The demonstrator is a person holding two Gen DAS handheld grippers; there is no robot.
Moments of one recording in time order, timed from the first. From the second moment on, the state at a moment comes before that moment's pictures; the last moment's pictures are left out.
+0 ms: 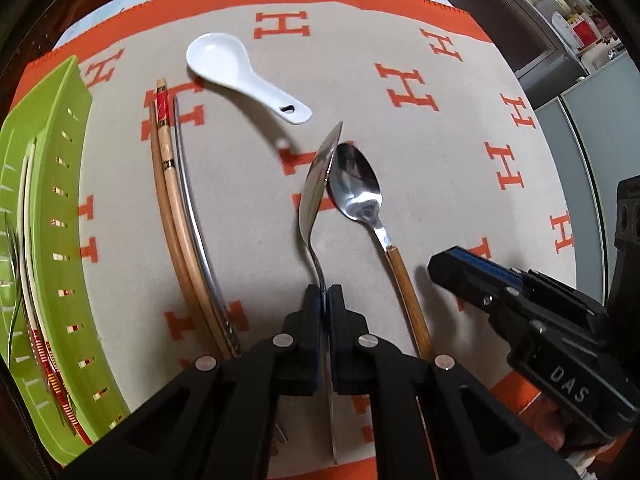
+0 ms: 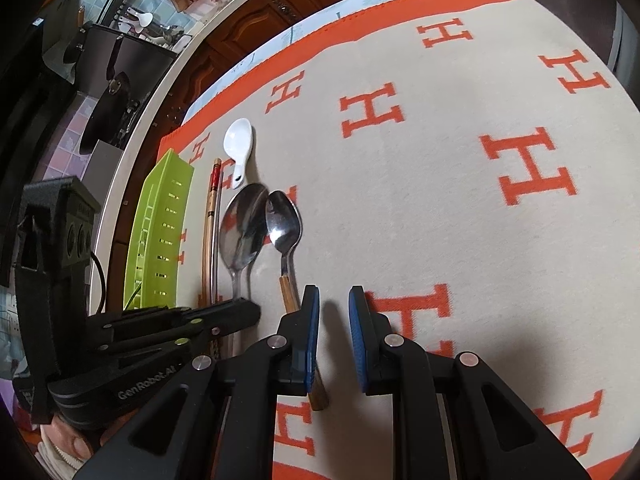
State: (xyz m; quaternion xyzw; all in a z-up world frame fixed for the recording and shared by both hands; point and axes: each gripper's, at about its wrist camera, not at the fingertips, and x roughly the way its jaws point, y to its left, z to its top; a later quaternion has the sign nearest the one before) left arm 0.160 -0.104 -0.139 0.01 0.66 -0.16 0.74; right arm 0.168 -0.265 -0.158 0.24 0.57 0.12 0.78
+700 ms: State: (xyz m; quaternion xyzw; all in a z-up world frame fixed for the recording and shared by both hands) left arm 0.128 -0.012 -0.082 -0.11 0.61 -0.16 0.77; right arm 0.208 -0.228 -0.160 0.19 0.61 0.14 0.75
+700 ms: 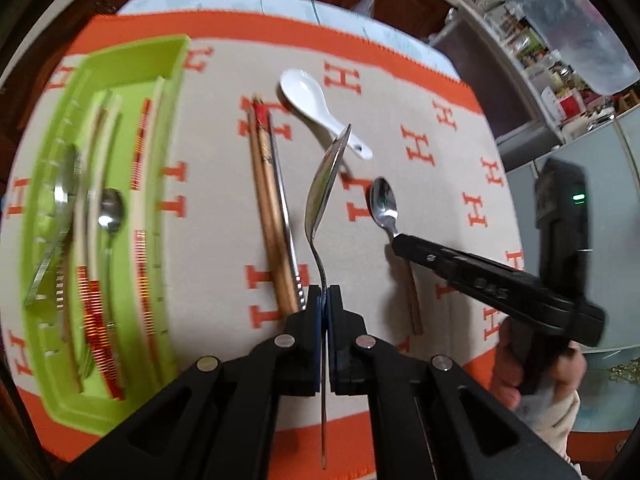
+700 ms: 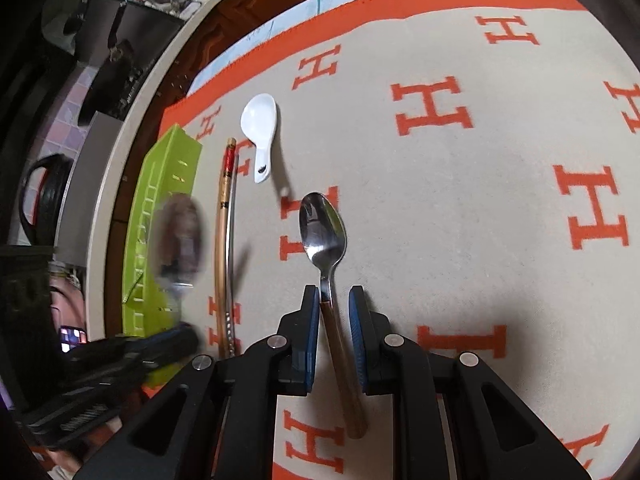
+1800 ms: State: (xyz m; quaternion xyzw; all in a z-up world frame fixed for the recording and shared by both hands) left arm 0.135 0.134 -0.077 -0.08 0.54 -0.03 0.84; right arm 0.212 -0.027 -0.085 0.22 0.58 0.21 0.75
